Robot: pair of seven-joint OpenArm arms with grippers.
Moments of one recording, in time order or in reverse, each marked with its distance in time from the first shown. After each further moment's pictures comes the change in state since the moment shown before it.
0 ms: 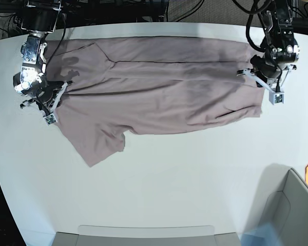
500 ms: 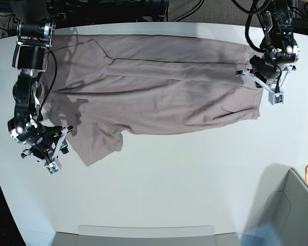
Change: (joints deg) left arm 0.0 0.1 0.2 0.0 0.0 0.1 0.0; right arm 21.3 3.4 -10.1 -10.1 5.7 0.3 0.7
